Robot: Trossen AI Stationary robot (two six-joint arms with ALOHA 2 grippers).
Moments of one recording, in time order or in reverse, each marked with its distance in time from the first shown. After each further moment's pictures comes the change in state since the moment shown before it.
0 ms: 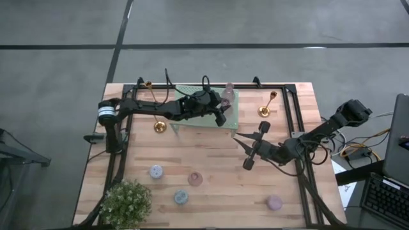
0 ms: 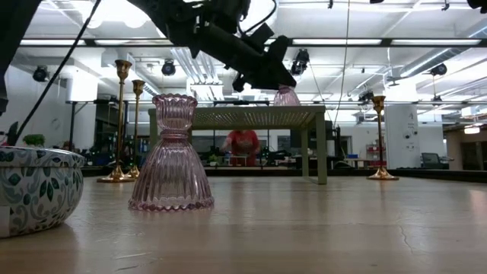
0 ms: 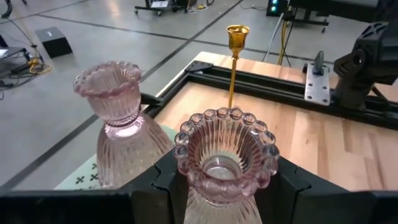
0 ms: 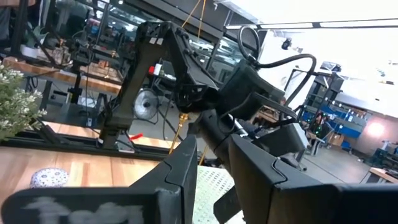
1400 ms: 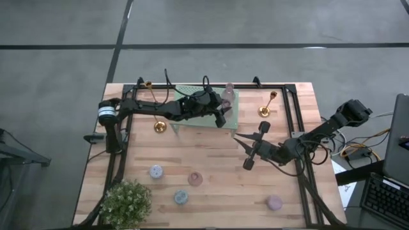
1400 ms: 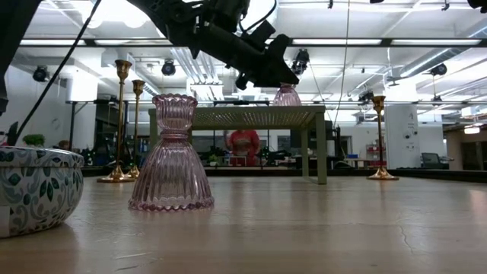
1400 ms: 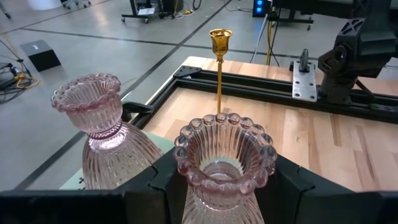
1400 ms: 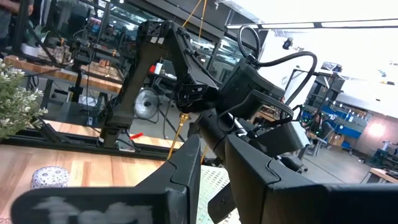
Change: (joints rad) left arm -0.001 0.001 -0.003 0.025 0.046 0.058; right arm 0.000 -0.004 0.000 -0.009 -0.001 0.000
